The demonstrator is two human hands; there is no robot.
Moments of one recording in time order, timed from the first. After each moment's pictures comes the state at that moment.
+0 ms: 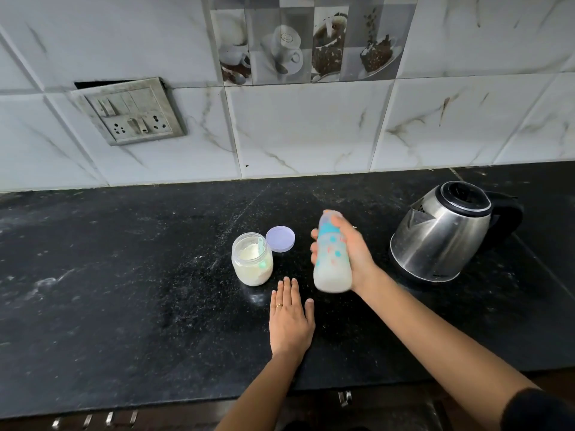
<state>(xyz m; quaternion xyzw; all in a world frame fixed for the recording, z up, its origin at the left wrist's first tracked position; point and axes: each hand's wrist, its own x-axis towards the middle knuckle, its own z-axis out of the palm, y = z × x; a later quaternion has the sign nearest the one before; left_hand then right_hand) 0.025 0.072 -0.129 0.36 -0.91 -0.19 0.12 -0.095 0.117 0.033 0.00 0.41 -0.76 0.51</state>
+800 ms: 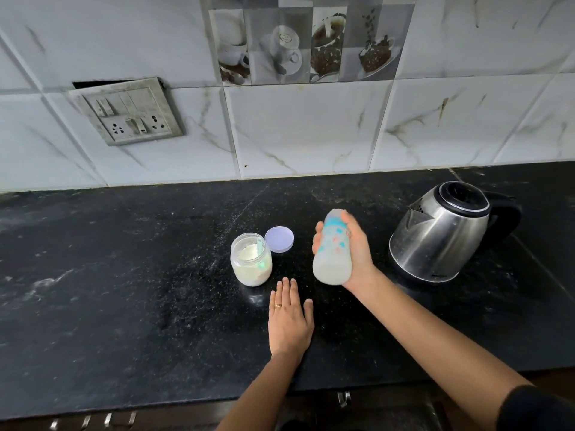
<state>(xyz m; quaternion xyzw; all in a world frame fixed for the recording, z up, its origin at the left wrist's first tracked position) 0.024 0.073 -0.128 0.35 -0.91 -0.19 0.13 -0.094 0.116 0.036 0.04 0.34 -0.79 0.50</state>
